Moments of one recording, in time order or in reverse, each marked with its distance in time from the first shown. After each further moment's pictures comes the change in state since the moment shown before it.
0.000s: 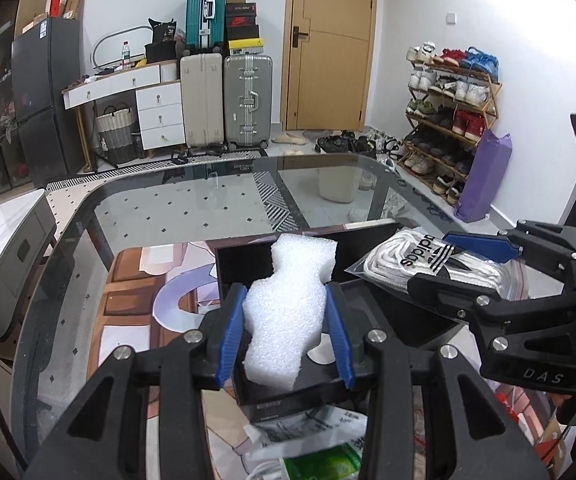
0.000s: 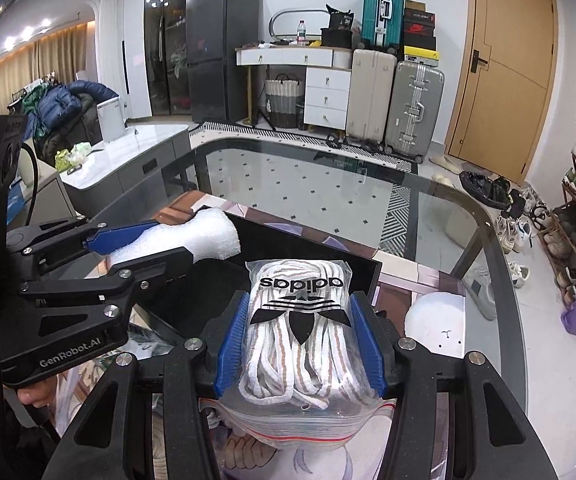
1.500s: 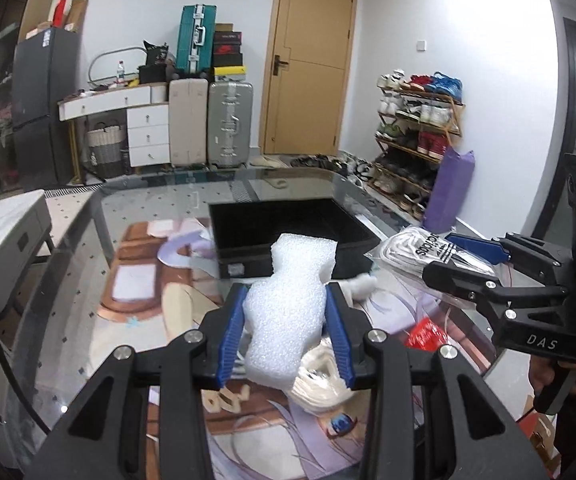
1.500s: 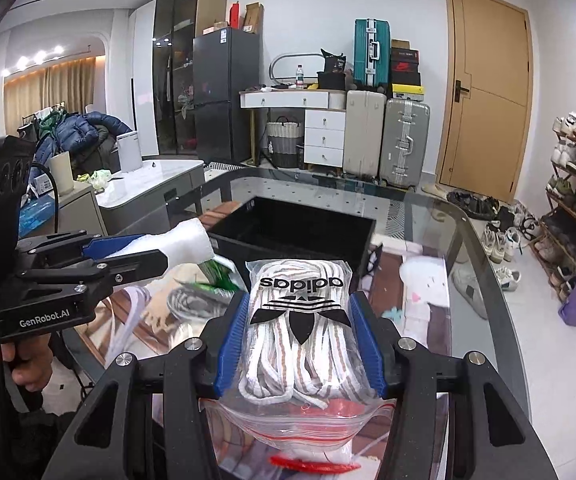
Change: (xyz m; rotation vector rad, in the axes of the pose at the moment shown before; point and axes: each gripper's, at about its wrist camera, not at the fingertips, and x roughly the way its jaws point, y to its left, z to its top) left arm -0.121 -0.012 -0.076 -0.007 -0.127 -0.084; right arm -0.117 0.044 -0.098 0.028 -0.187 -0.001
